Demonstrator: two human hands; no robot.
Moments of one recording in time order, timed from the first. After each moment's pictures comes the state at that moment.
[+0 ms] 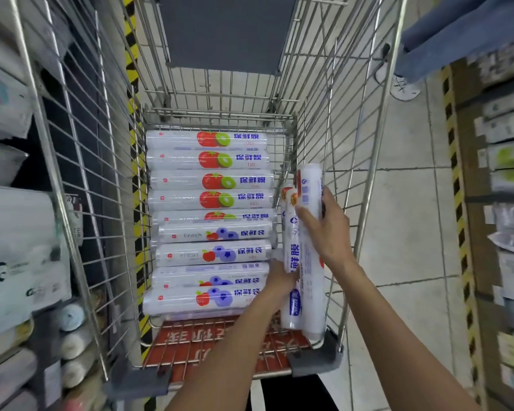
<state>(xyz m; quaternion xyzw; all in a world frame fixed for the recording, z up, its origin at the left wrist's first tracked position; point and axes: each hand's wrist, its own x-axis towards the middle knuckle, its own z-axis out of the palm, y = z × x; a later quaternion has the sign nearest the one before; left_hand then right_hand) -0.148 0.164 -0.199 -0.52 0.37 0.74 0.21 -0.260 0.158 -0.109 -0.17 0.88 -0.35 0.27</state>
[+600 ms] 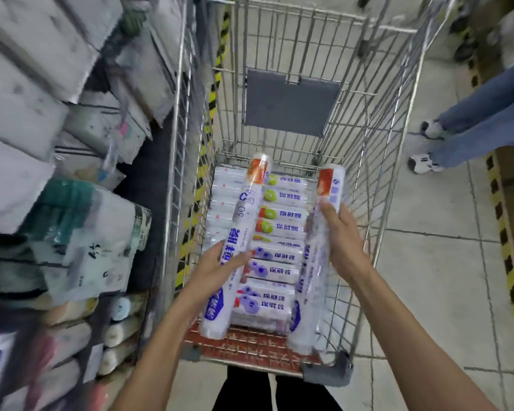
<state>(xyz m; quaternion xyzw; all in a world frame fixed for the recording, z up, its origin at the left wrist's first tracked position) -0.029 0.032 -0.027 -0.49 0.51 0.70 -0.04 -0.236 0.115 -0.027 -0.09 0.69 -0.58 0.43</state>
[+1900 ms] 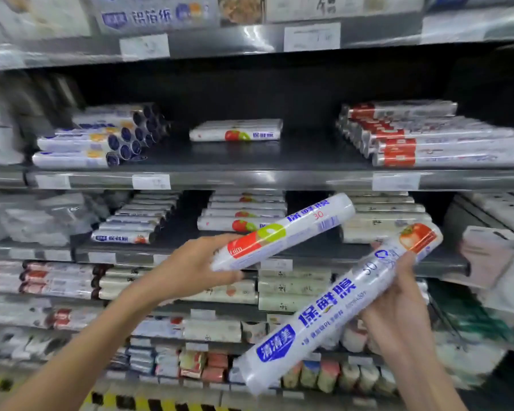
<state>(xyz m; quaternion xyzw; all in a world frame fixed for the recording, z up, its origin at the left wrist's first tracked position) 0.481 0.569 0.319 -0.82 0.49 0.09 -0.27 0.281 0.378 0.280 -0.24 0.13 -0.36 0.89</state>
